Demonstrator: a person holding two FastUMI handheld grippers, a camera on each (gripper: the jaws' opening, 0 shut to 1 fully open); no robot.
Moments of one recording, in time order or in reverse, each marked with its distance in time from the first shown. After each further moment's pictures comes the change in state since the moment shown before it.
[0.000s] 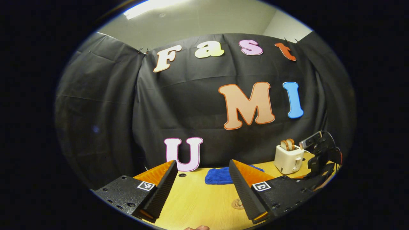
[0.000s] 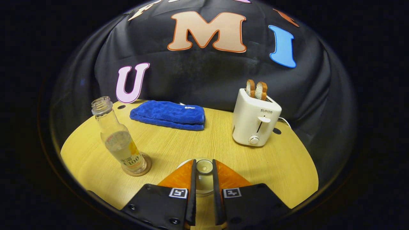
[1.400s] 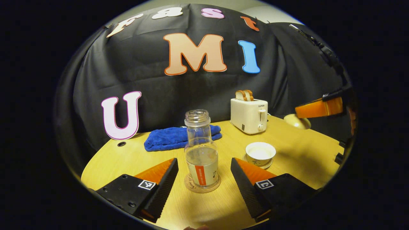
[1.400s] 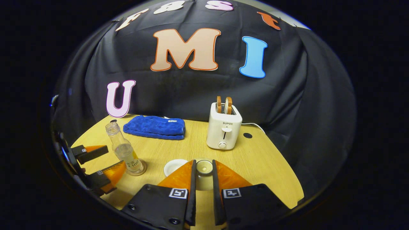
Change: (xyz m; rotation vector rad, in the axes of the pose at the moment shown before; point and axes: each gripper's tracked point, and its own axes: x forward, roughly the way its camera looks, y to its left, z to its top) left arm 0.046 -0.135 -0.202 0.020 0.293 -0.438; right arm -0.100 -0.055 0.033 0.069 -0.057 -0.144
